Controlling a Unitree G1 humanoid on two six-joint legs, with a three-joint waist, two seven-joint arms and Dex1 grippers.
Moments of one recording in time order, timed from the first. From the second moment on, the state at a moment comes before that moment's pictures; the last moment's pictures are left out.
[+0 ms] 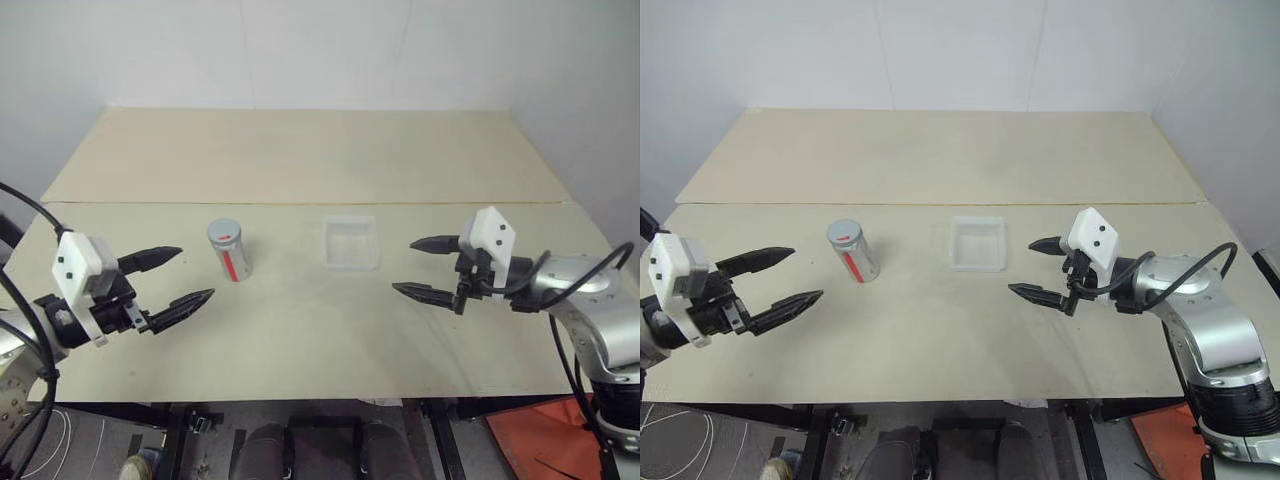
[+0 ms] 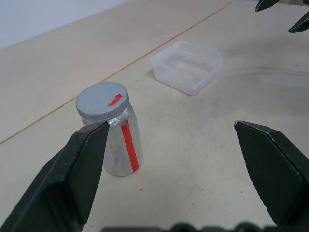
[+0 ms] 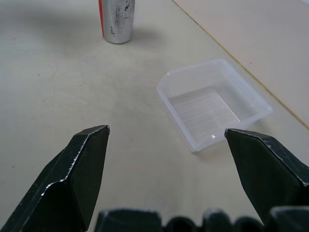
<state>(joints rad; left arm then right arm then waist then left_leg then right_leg) 0.12 0.87 0.54 -0.50 -0.72 0.52 -0.88 -0.37 -0.81 -0.05 -0.36 0.43 0.58 0.96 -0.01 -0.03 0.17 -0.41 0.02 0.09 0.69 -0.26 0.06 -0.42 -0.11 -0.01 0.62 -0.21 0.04</state>
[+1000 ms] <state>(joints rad) -0.01 0.30 0.09 -0.58 -0.25 0.55 -0.09 -0.45 -0.84 -0.01 -0.30 0.38 0.50 1.02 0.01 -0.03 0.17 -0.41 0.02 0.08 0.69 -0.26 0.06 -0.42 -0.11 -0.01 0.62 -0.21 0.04</state>
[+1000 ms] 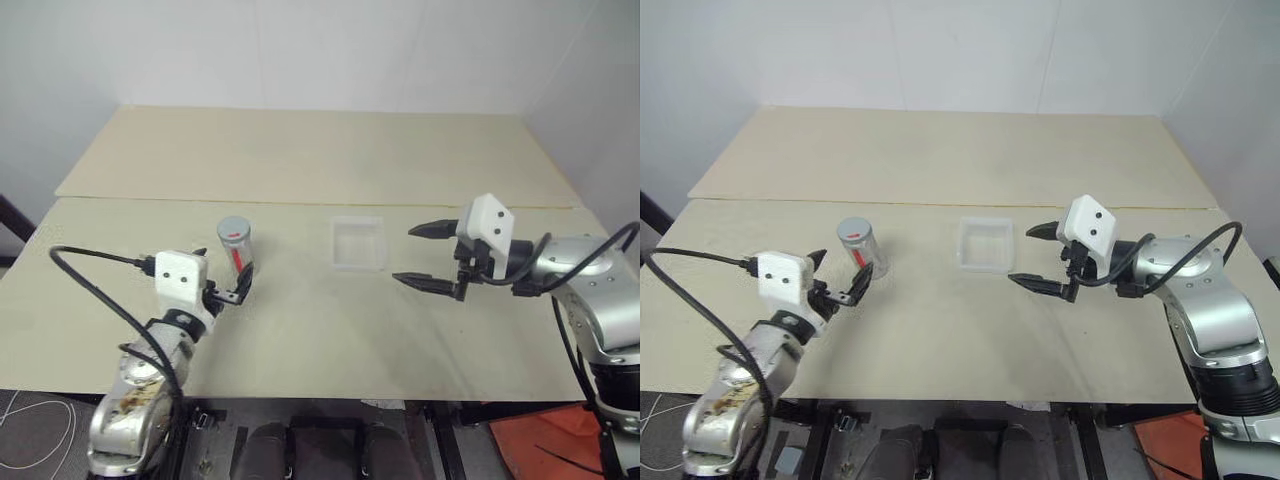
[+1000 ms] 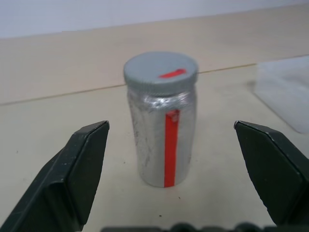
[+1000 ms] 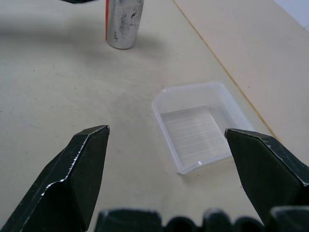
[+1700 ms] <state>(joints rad) -0.16 0.07 -0.01 -0.31 0.00 0.39 0.10 -0.45 -0.88 -0.03 -0.33 0.38 0.51 1.02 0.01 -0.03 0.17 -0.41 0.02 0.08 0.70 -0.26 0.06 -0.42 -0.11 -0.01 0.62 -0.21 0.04</state>
